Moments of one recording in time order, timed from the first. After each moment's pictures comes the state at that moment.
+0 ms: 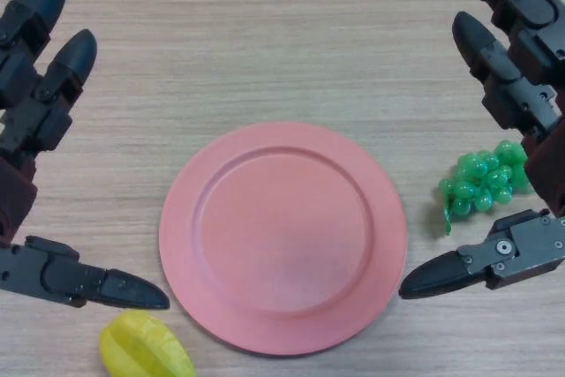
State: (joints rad) left arm 0.05 0.27 0.40 -0.93 -0.38 0.56 -0.29; right arm -0.09 -0.38 0.00 -0.99 0.34 0.66 -0.07
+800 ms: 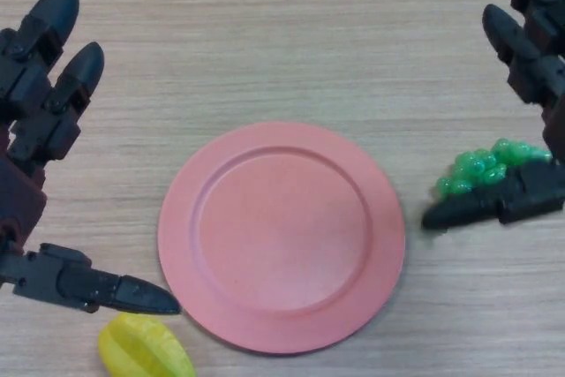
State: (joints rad) left arm 0.08 0.25 0.34 -0.92 -0.32 0.52 -0.29; right arm -0.25 -0.31 -0.09 -0.62 0.14 0.62 0.14
